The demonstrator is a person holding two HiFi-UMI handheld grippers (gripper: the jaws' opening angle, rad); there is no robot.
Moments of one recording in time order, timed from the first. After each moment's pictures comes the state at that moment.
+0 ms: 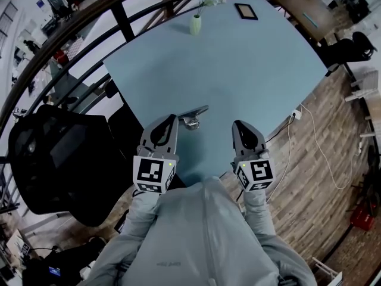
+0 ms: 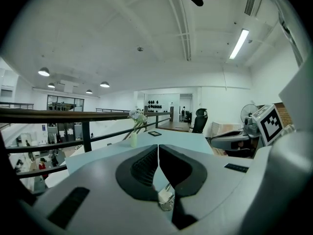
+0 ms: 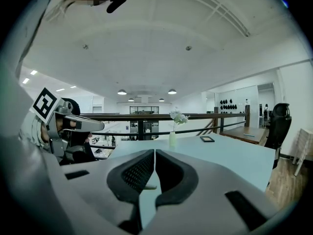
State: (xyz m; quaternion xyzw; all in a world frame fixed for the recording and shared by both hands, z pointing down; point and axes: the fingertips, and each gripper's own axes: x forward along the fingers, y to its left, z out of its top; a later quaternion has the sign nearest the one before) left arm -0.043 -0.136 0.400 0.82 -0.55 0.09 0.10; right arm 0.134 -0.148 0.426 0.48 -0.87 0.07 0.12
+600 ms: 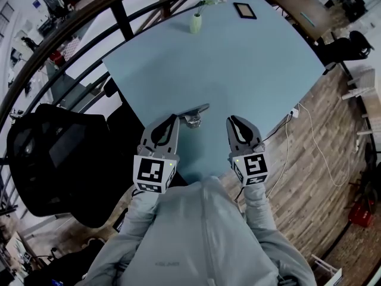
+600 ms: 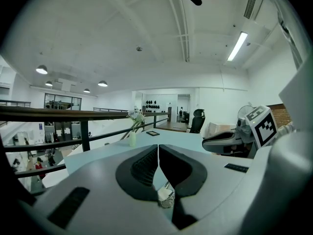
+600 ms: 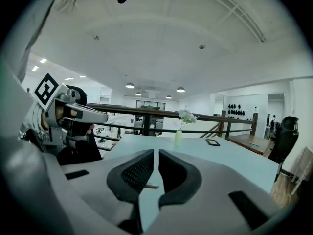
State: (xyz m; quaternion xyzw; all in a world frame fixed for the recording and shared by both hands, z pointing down) left arm -0.051 -0.129 0.400 0.83 -0.54 0.09 0.10; right arm 0.104 -0.148 0.432 0.45 -0.88 0.03 0.17
